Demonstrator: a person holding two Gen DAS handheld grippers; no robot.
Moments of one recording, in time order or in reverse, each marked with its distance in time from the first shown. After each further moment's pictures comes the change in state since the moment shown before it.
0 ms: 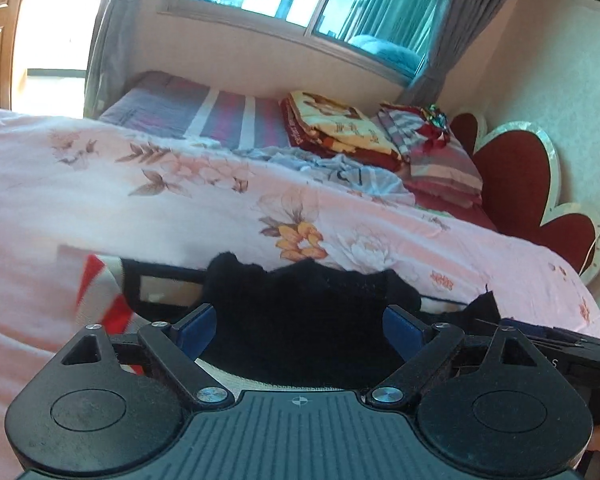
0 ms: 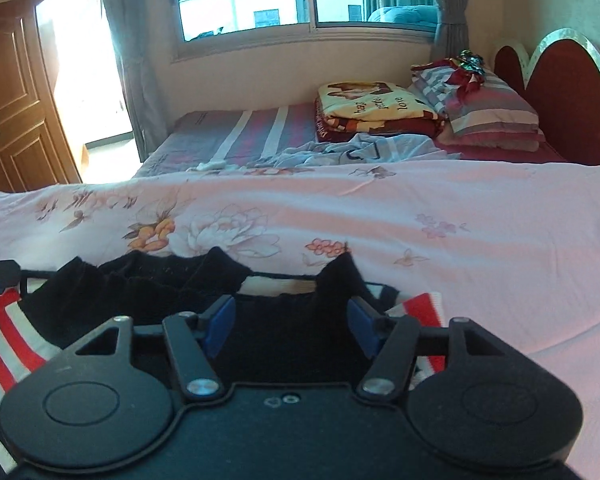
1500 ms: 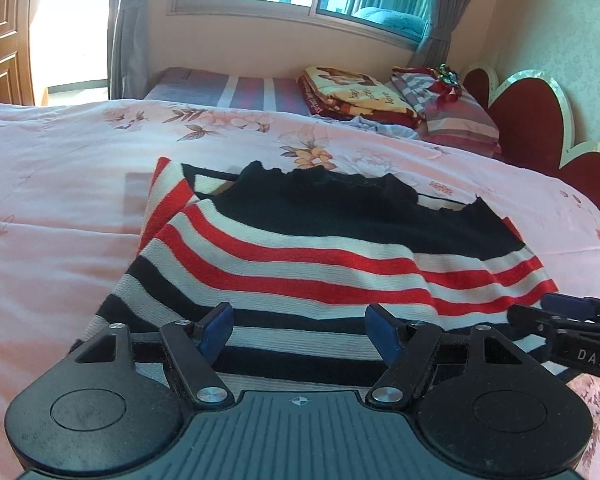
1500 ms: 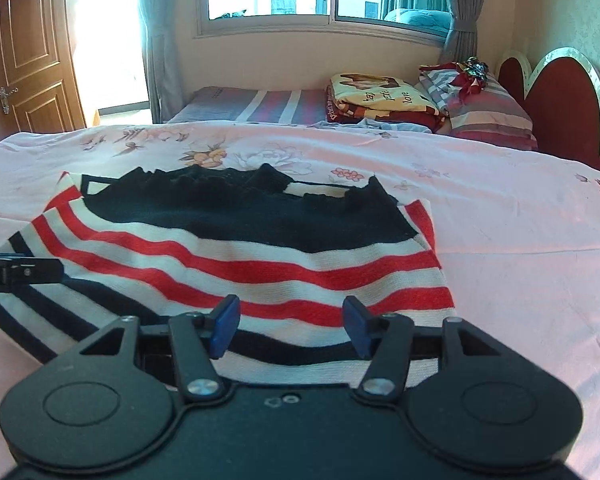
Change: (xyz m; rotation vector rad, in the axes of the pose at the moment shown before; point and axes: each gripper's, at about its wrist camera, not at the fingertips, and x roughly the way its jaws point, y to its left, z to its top) left arm -0.099 -0.023 -0.084 0.120 0.041 0.111; right arm -0.101 0.039 -0.079 -0.079 0.034 -0.018
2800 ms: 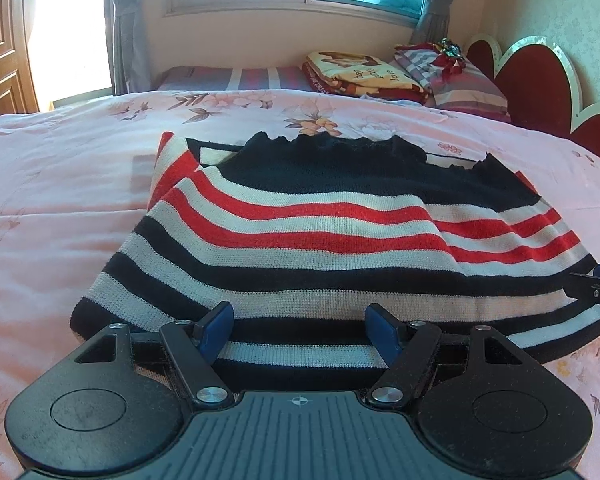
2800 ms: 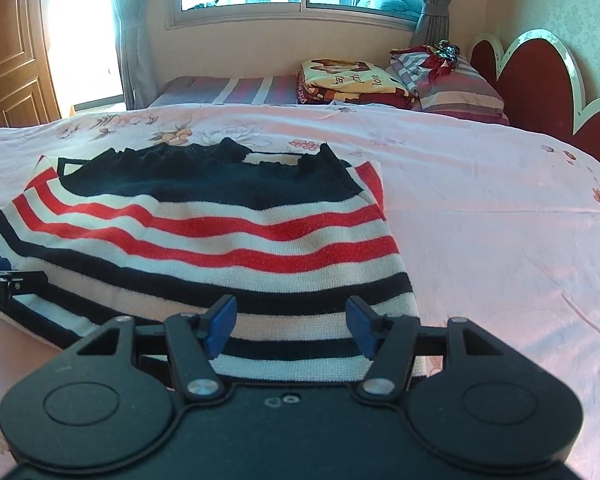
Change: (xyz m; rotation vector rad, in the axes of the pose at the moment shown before) left arm -0.002 -0.006 -0.023 0.073 0.028 0.077; right arm -0.020 -0.026 -0.024 0.041 0.032 -0.074
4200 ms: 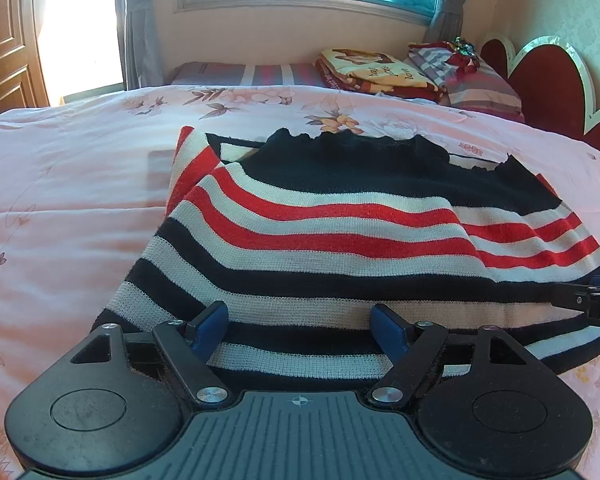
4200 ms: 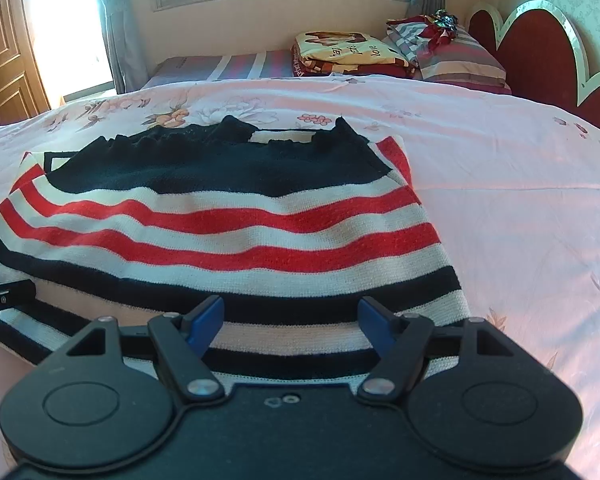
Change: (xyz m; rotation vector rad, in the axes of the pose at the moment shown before) left arm 0.010 0.010 0.004 -0.012 0.016 0.035; right arm 0.034 0.018 0.009 0.050 0.086 -0.009
